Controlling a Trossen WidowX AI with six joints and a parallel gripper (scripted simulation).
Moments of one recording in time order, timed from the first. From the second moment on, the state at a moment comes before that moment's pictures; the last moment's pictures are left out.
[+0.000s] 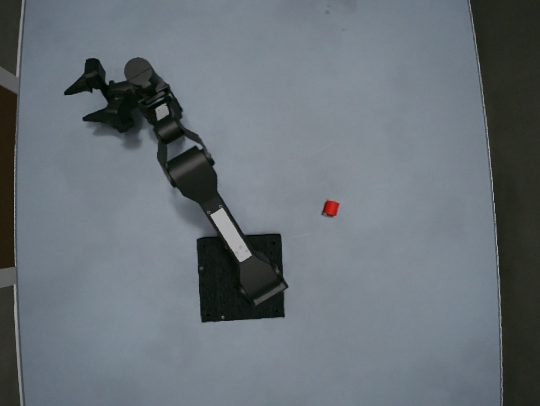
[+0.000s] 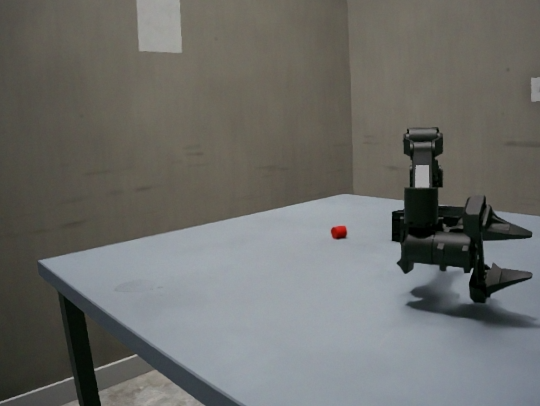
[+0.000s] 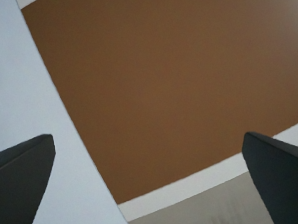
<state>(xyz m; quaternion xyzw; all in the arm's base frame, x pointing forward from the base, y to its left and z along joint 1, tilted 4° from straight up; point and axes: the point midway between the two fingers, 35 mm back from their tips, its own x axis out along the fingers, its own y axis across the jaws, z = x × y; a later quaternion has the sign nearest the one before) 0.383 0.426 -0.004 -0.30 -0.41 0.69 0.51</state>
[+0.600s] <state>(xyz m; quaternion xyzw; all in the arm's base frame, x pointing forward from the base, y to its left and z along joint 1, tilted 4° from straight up) 0.383 0.426 -0.004 -0.30 -0.41 0.69 0.51</state>
